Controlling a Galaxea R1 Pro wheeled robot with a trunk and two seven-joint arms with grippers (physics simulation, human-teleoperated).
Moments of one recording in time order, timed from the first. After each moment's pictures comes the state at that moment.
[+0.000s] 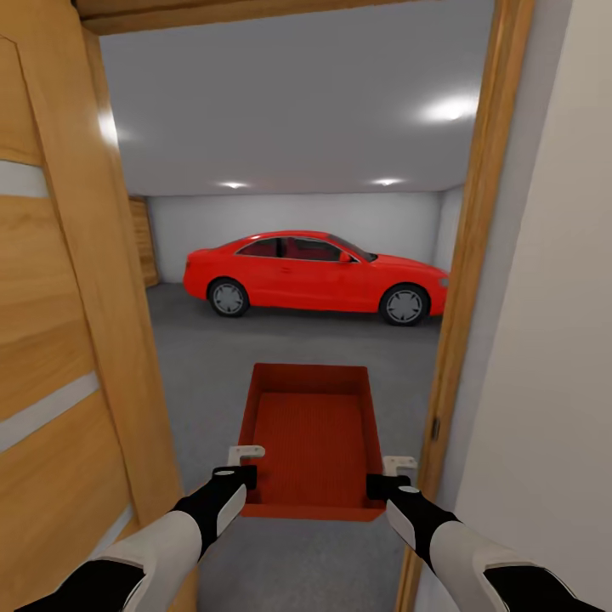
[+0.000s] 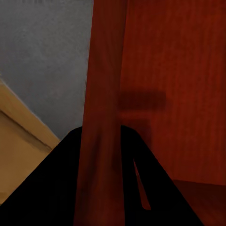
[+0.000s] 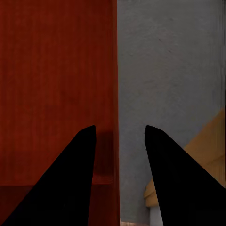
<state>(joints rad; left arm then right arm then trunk) -0.78 -0.15 -0.11 -0.20 0.13 0.14 0.27 -0.77 0.08 0.03 -0.12 -0.06 0.00 -0.10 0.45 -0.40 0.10</state>
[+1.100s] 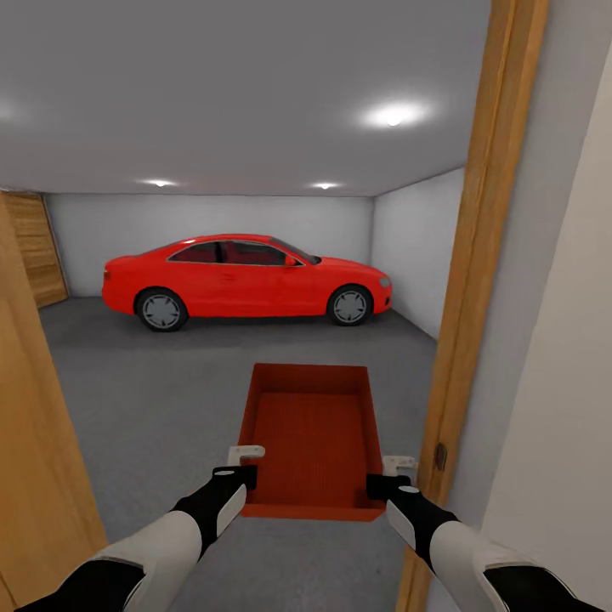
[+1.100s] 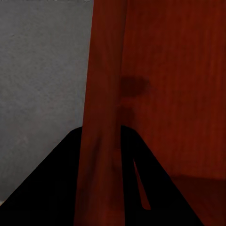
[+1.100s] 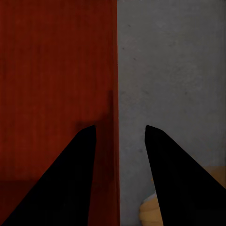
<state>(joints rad) -0.78 -0.15 -0.11 -0.20 0.13 0.14 0.27 -0.77 0.08 0.03 -0.12 -0.06 0.00 -0.10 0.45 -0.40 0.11</state>
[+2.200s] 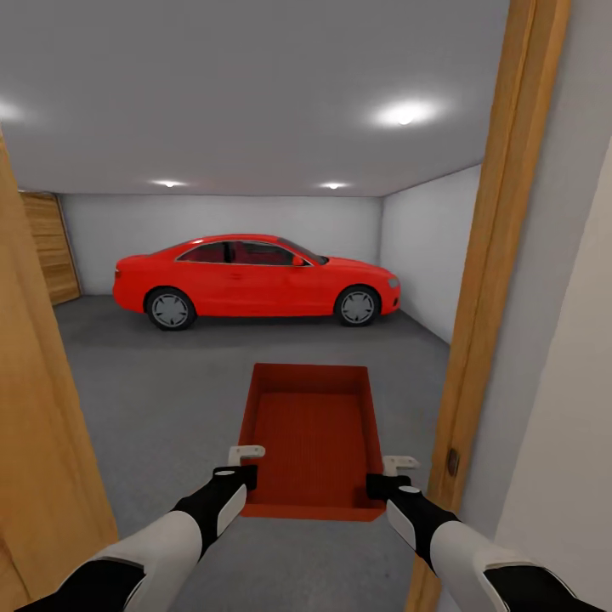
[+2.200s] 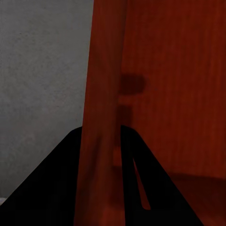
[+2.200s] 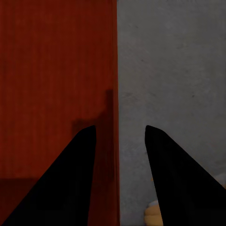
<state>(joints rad) -0.78 -0.15 -0.11 -0.20 0.13 0.14 0.27 -0.77 0.08 0.03 -0.12 -0.06 0.00 -0.10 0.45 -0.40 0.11</state>
